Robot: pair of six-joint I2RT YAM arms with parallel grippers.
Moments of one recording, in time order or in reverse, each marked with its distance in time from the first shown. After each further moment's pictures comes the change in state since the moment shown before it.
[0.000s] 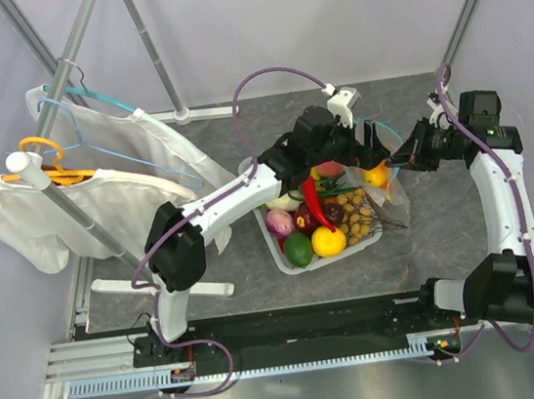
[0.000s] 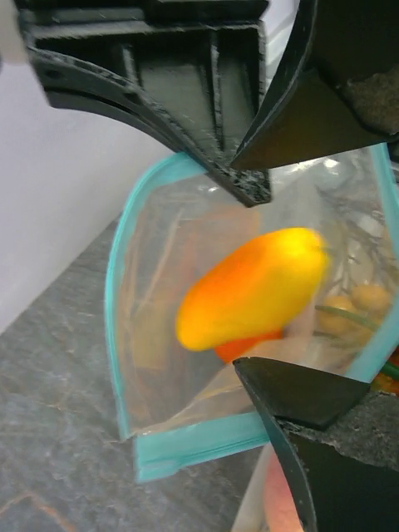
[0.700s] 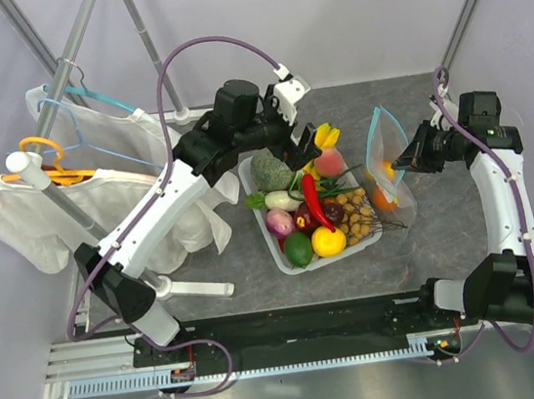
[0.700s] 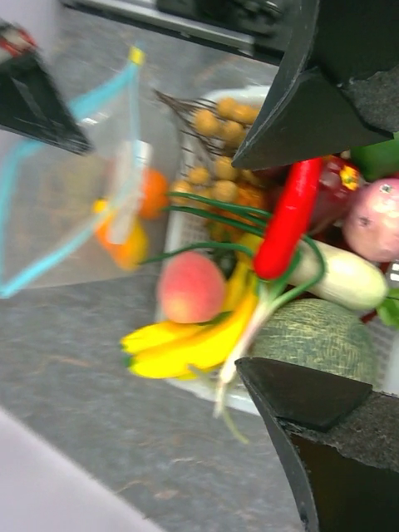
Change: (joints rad) left arm 0.172 -0.367 0.005 -0.492 0.172 0.602; right arm 0.000 -0.001 0.001 -0.024 0.114 -0.061
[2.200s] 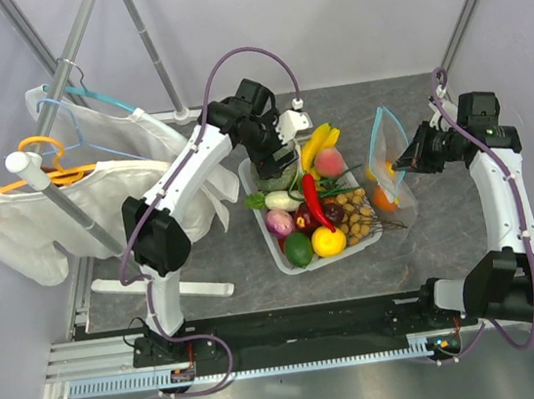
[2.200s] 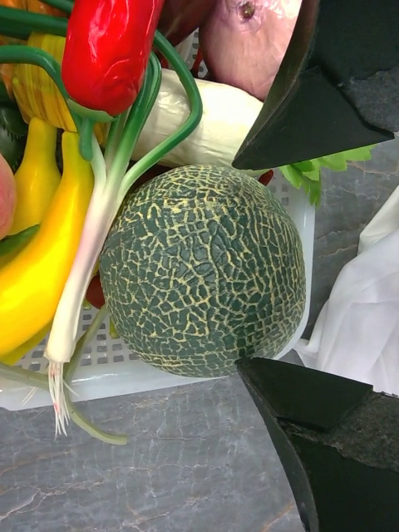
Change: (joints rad) left arm 0.143 0.383 0.271 -0.554 -0.069 0.563; right arm 0.000 0.010 -0.006 0.003 0.014 -0.020
